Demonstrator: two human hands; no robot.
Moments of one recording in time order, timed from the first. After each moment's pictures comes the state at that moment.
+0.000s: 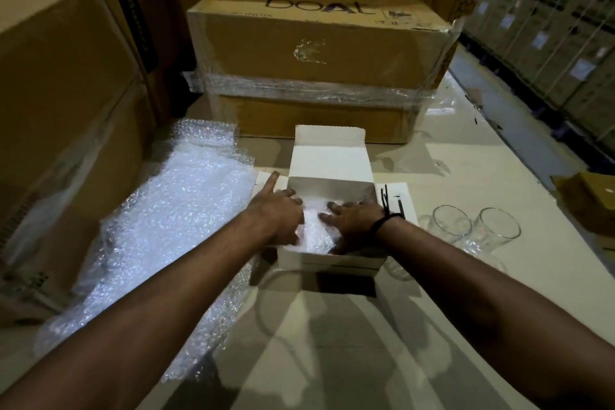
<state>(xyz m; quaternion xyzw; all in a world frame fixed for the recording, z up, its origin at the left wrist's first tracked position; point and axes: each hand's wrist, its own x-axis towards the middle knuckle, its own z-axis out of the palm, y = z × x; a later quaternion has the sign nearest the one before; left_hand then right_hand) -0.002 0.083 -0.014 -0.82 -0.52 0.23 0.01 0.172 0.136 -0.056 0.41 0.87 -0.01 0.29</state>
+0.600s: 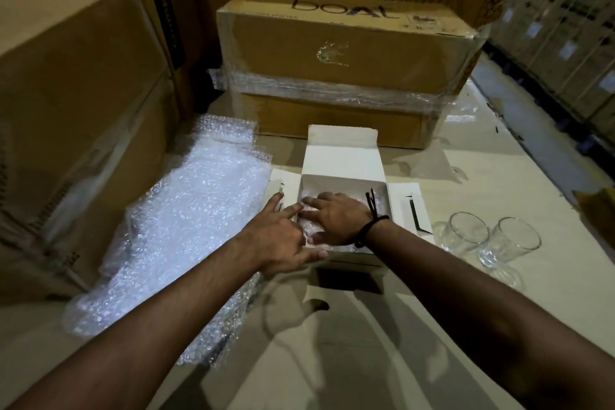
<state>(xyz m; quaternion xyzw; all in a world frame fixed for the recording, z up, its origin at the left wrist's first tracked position) -0.024 0.032 -0.026 -0.83 -0.53 0.16 -0.02 0.127 0.135 -0.067 0.28 0.95 0.05 0.14</state>
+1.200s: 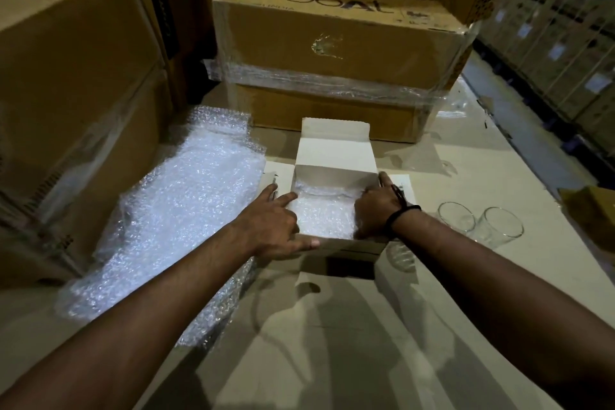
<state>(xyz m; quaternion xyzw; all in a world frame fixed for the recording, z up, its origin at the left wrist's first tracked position) -0.028 0.035 -0.038 -0.83 -0.54 0.13 -0.04 0.187 0.127 -0.042 0.43 0.85 0.12 0.28</state>
